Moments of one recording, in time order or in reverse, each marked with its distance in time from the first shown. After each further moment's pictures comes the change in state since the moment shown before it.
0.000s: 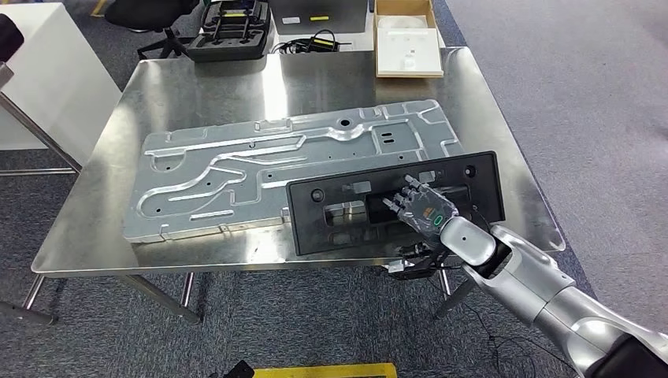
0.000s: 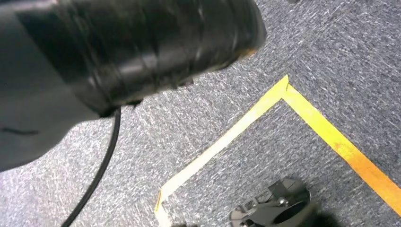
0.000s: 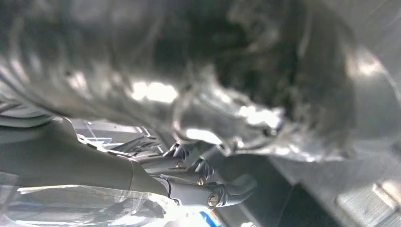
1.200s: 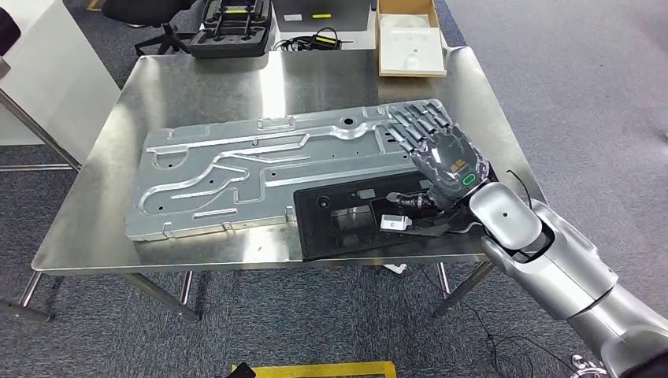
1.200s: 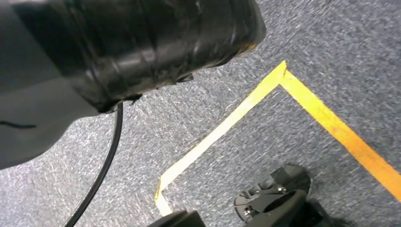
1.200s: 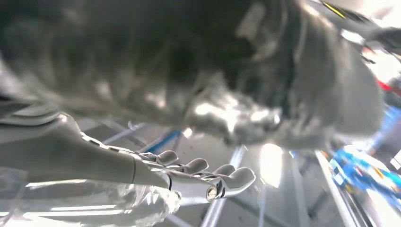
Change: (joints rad) left arm 0.008 0.000 0.000 0.000 0.013 -0.041 -0.011; right arm 0.020 -0.109 -0.219 -0.415 -0.089 -0.127 0.094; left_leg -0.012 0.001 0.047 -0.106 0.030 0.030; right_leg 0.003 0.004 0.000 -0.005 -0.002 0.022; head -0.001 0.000
